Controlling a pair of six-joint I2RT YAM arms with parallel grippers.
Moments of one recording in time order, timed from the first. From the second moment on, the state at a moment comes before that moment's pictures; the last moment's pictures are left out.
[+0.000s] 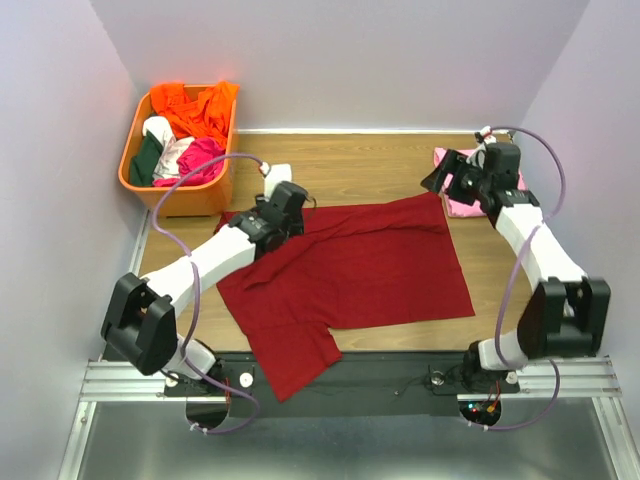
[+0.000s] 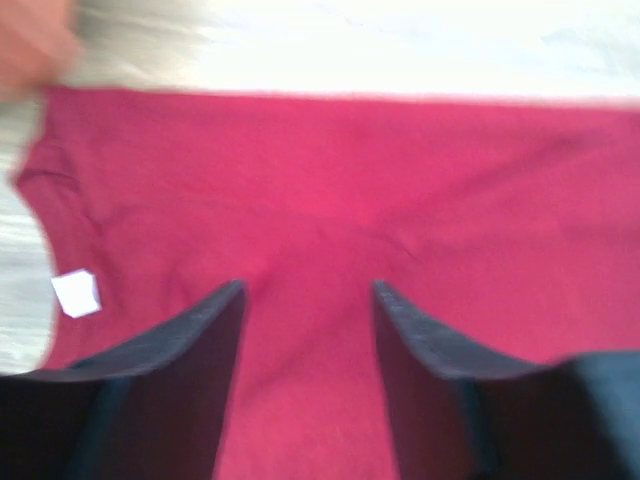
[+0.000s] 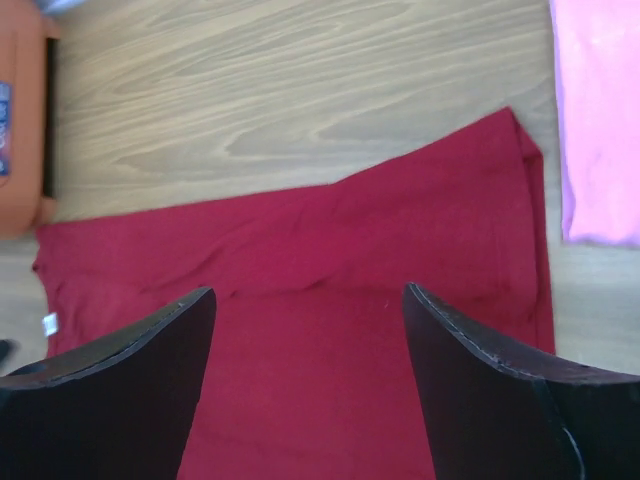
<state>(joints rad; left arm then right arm) -0.64 1.43 1.08 -0.44 -0.49 -0.54 -0.01 1.46 1.15 -0.27 -0.29 0.39</state>
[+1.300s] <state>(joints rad) -0.76 1.80 1.15 -0.53 -0.69 -0.35 -0.02 1.07 0.85 -0.46 -0.37 0.36</state>
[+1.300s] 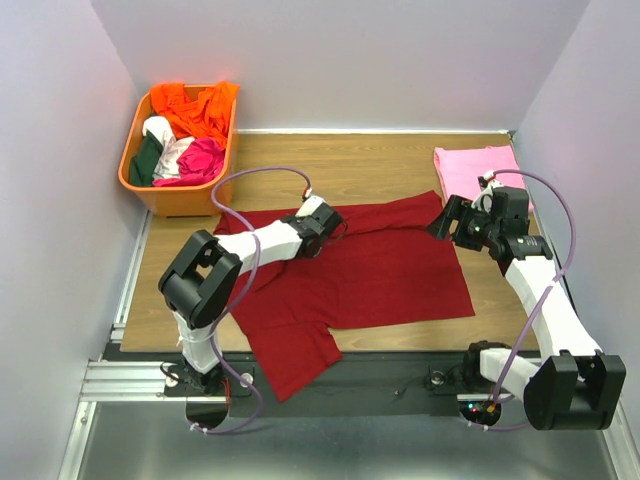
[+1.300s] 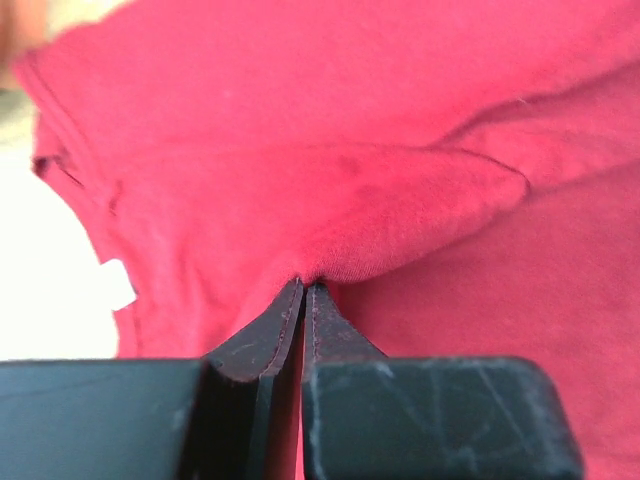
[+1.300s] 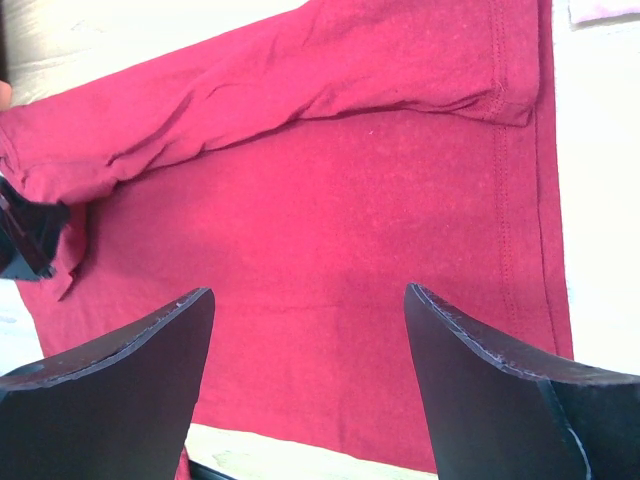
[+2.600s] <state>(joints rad) -0.82 1.60 1.15 -0.55 -0.56 -0.41 -0.02 1.05 0.83 -0.47 -0.38 0.34</state>
